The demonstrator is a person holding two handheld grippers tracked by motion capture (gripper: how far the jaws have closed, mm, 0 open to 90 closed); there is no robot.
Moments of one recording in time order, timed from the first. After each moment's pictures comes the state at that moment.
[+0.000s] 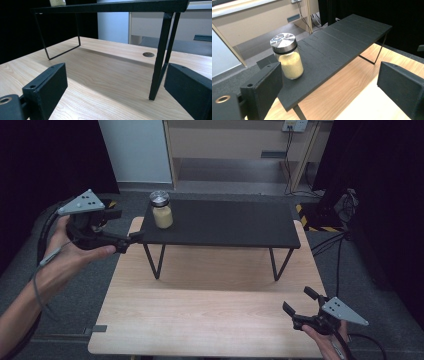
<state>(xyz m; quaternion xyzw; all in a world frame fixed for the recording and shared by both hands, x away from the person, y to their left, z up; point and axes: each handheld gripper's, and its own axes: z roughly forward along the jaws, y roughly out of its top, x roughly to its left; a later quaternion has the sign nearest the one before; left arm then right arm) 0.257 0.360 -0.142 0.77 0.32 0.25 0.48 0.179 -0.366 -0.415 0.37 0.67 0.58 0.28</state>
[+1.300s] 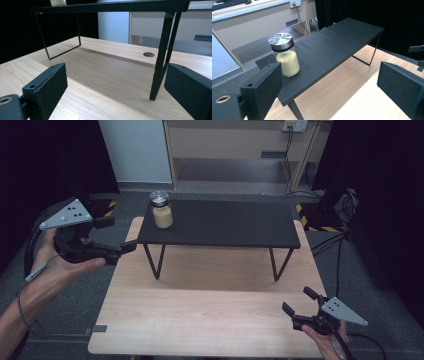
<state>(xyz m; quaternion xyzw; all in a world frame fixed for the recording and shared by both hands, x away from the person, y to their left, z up) 0.239 0.369 -0.150 0.77 0.32 0.25 0.50 0.178 -0.365 -0.416 0.37 0.67 0.58 0.28</state>
